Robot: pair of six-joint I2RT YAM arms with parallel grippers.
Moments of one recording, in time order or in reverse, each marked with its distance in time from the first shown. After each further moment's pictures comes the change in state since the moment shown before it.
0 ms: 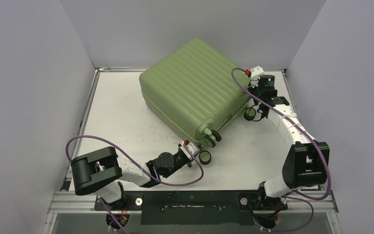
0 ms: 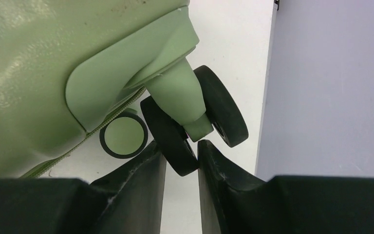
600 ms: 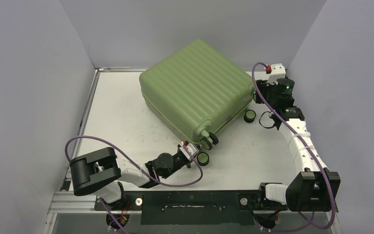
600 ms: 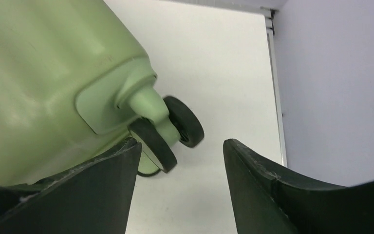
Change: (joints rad) left arm -0.002 -0.011 -0.014 -0.008 0.000 0.000; right arm -0.091 -0.241 -0.116 0.074 -0.138 0.203
